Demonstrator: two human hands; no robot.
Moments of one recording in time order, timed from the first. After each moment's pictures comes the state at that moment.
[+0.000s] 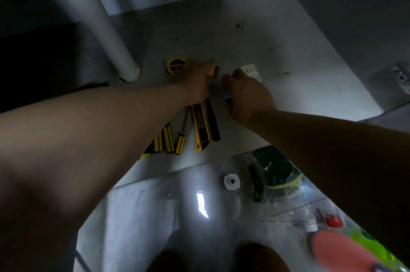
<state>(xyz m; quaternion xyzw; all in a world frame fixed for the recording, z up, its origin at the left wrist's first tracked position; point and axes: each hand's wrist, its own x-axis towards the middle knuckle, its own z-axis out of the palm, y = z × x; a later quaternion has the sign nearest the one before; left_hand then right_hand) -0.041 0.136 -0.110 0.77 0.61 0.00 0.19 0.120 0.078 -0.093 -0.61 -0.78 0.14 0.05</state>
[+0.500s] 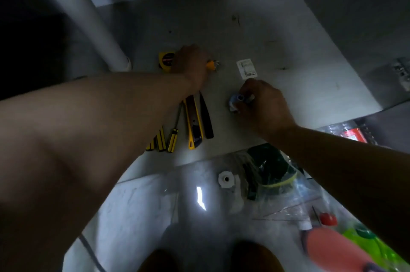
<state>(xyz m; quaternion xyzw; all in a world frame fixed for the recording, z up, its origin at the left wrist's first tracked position) -0.022 0.158 -0.115 0.77 0.62 0.06 0.09 0.169 0.057 -0.116 -0.62 -0.72 0.24 0.21</state>
